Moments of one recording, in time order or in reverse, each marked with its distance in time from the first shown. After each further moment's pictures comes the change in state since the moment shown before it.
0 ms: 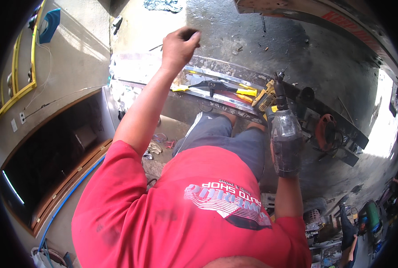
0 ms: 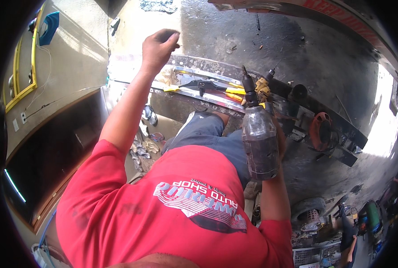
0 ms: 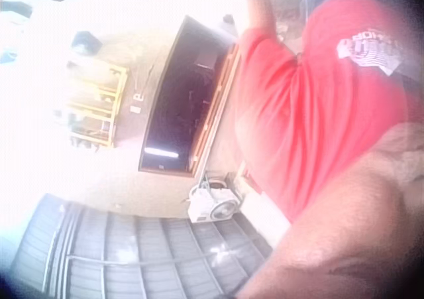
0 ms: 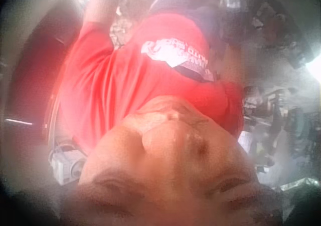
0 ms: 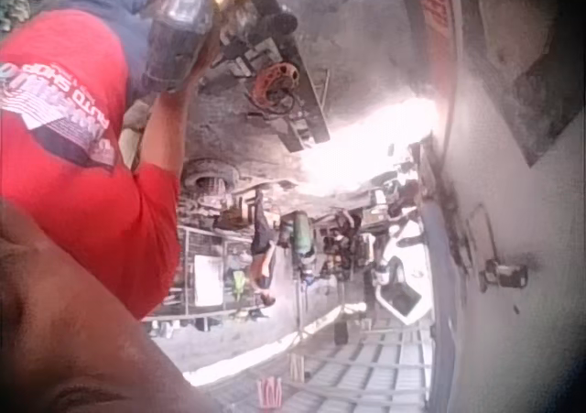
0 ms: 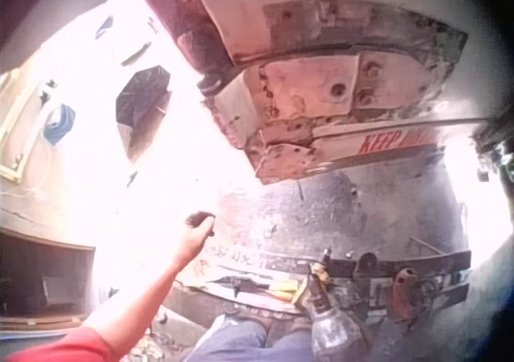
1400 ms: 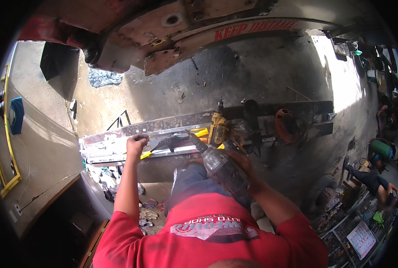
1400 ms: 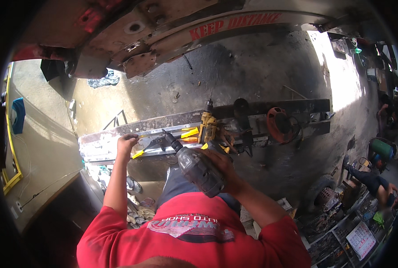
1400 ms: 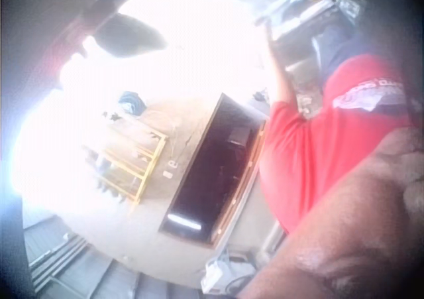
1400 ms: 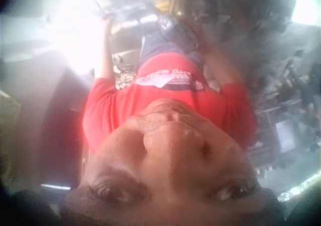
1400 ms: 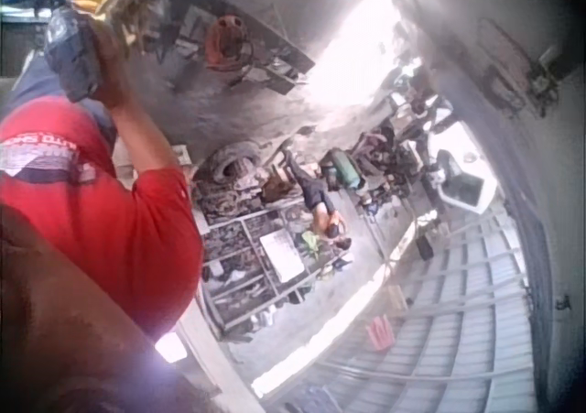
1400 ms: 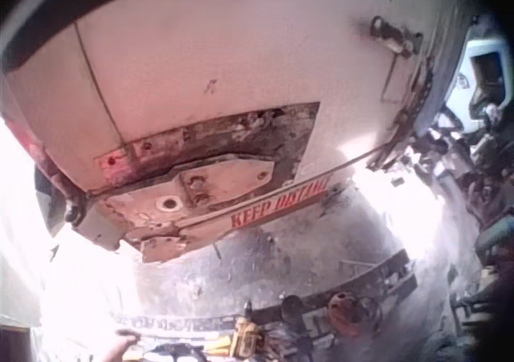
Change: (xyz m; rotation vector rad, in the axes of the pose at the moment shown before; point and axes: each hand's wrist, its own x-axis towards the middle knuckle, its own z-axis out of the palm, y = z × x) left_hand -0.041 -0.165 0.023 -0.325 -0.281 -0.506; right_hand -0.018 -0.019 0.026 -1.163 -0.225 -0.756
